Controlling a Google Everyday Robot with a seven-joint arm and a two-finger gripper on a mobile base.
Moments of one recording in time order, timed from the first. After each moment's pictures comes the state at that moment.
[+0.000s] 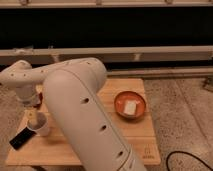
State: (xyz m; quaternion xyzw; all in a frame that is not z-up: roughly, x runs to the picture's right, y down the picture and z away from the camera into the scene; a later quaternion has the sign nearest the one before) arm -0.379 0.123 0.773 -0.39 -0.06 -0.10 0.91
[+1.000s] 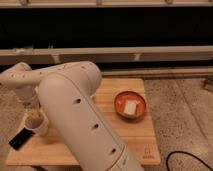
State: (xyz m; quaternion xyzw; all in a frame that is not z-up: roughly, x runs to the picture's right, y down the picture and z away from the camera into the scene) arm -0.378 0.132 0.779 -0.42 -0.06 -0.12 0.90
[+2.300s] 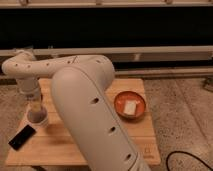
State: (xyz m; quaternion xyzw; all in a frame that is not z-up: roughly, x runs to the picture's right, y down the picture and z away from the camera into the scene) arm -0.355 0.088 0.741 -0.40 -0.08 -0.12 0.91
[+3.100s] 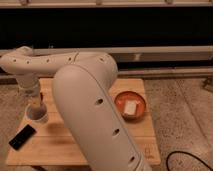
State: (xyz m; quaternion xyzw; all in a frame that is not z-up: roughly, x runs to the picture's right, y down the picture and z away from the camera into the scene) arm -0.350 0.069 0.729 -0.38 -0.09 -0.12 0.91
